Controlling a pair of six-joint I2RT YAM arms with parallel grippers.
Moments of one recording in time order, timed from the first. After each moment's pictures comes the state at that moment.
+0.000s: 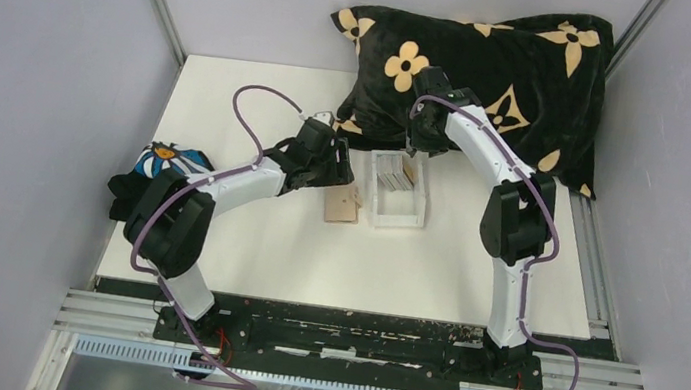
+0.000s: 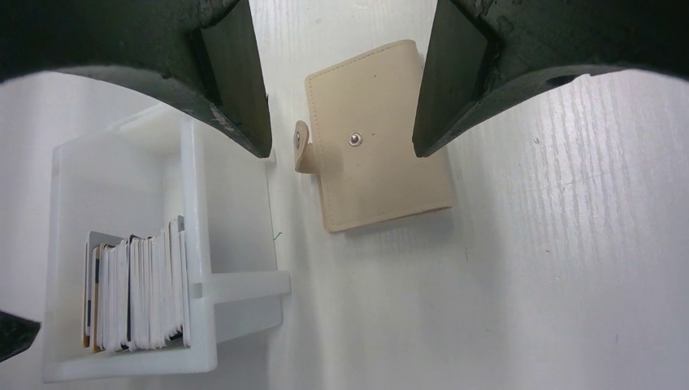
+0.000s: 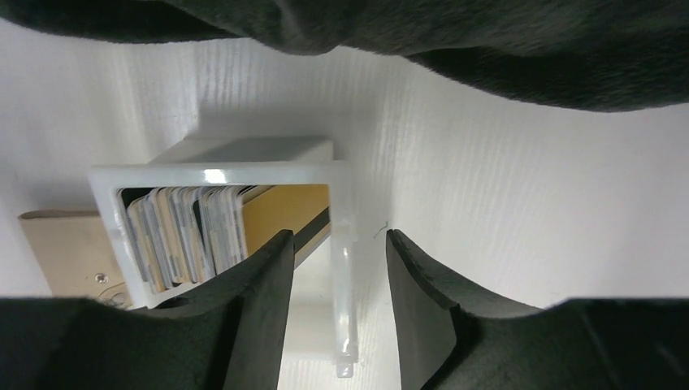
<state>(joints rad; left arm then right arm) -0.55 1.69 1.07 -0.16 -0.05 -0.62 0.41 2.14 1.98 -0.96 0.17 0.28</state>
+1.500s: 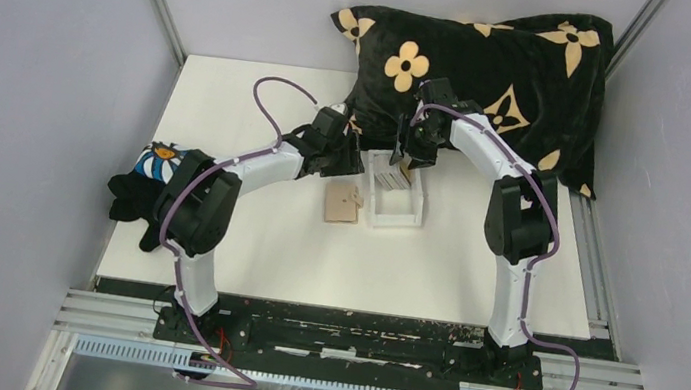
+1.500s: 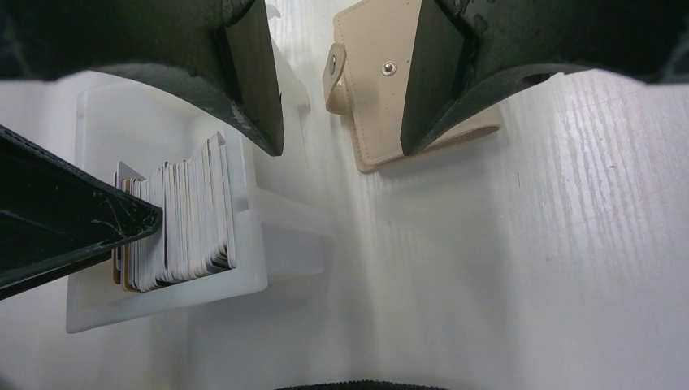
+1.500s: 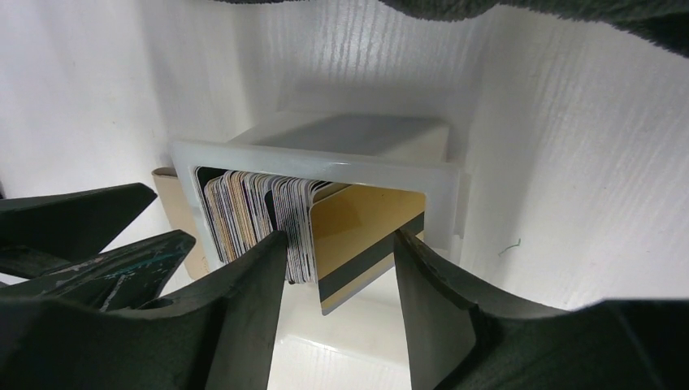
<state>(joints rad) -0.53 1.86 1.26 -0.19 0.02 -0.62 0.37 2.14 1.84 -0.82 -0.19 0.41</state>
